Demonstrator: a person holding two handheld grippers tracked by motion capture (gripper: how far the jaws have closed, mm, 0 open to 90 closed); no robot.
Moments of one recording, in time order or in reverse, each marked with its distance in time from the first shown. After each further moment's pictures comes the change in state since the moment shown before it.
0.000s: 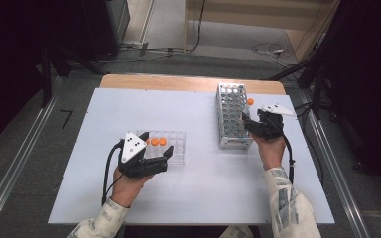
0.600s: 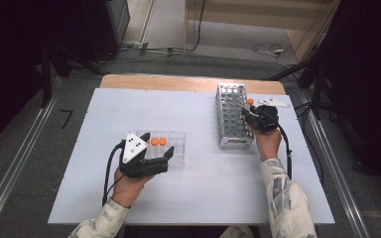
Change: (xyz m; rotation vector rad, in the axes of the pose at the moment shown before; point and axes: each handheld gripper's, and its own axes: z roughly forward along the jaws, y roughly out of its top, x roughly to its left) left arm -0.002 -0.001 0.002 0.005 -0.006 0.005; right arm -0.013 0.004 0.039 0.030 0.046 -0.008
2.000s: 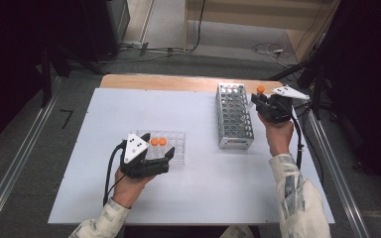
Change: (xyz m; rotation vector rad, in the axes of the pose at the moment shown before) left arm -0.001 -0.001 0.002 0.007 0.004 -0.003; right arm -0.001 0.042 -0.050 -0.124 0.021 -0.020
